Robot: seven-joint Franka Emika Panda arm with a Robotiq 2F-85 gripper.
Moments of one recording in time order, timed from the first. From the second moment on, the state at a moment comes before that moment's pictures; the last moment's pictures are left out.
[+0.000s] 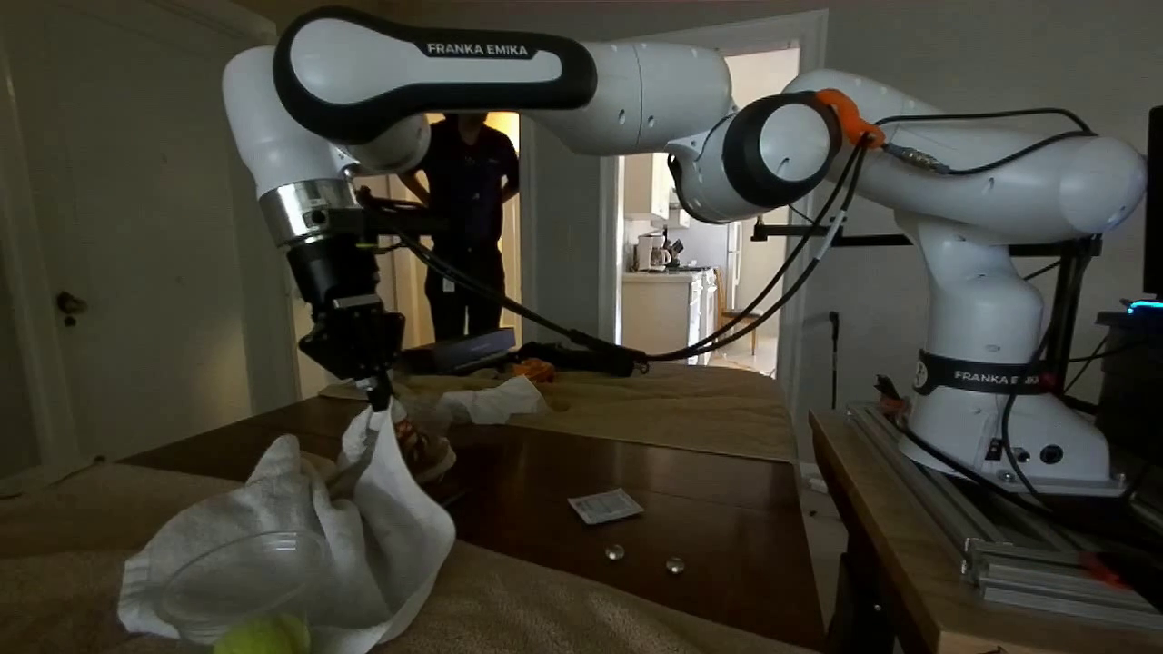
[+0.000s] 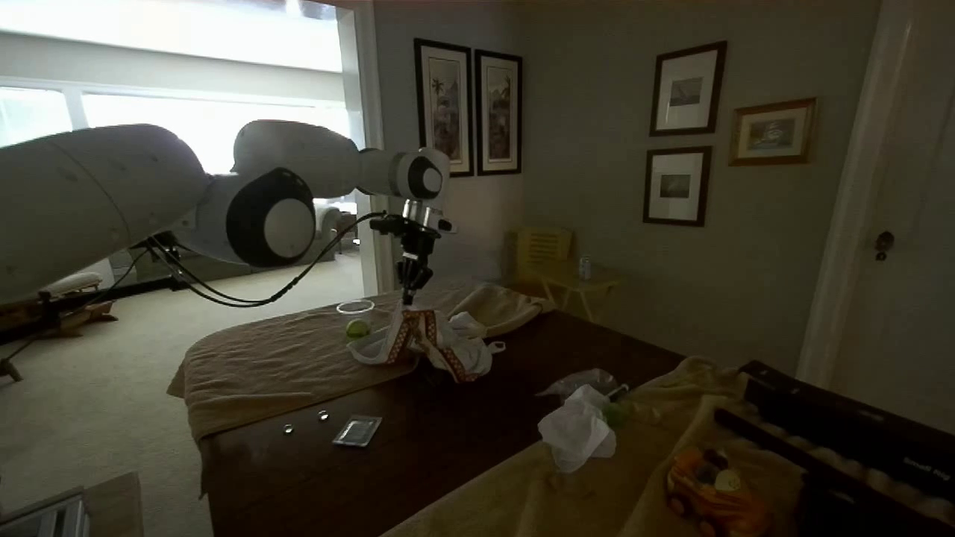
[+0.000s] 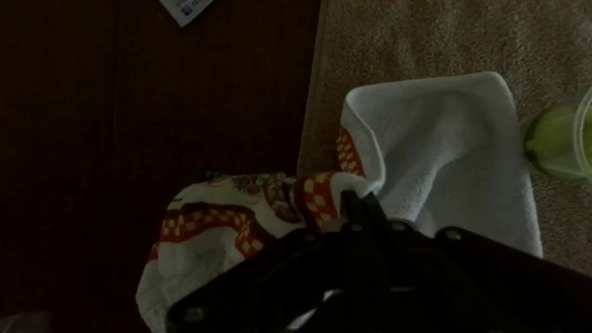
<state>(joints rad) 0.39 1.23 0.06 -0.45 0.01 1.39 0.46</state>
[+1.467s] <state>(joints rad) 0.36 1.24 0.01 -0.46 0.04 1.37 0.94</state>
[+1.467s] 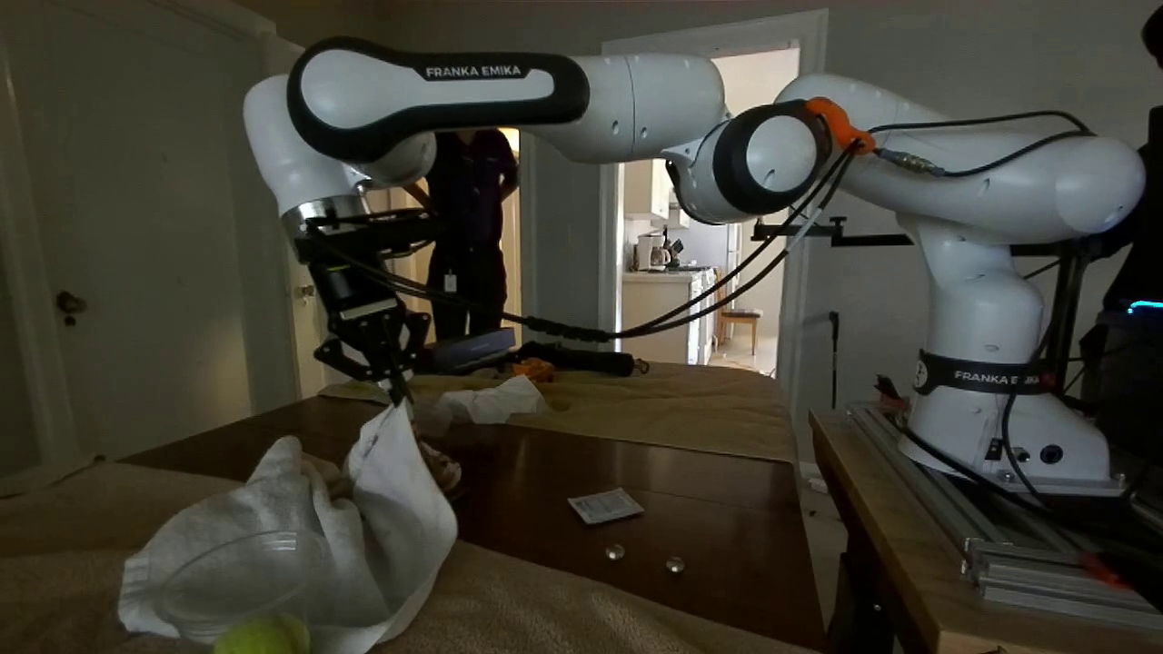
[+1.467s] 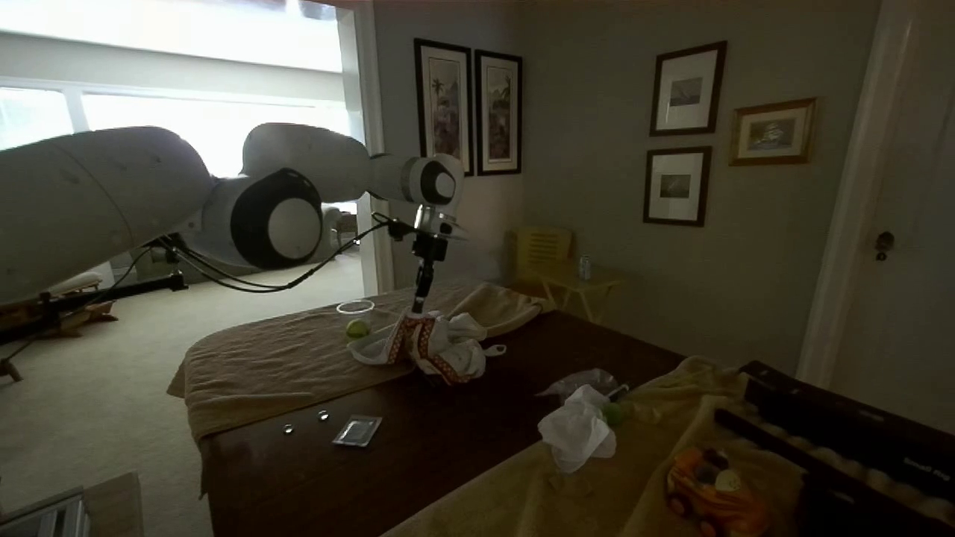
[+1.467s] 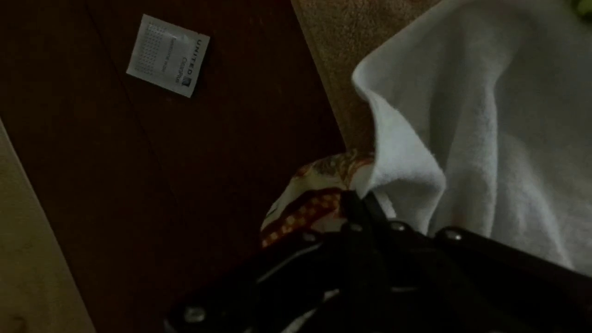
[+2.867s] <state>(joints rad) 0.18 1.43 0.16 -0.46 0.34 0.96 1.36</state>
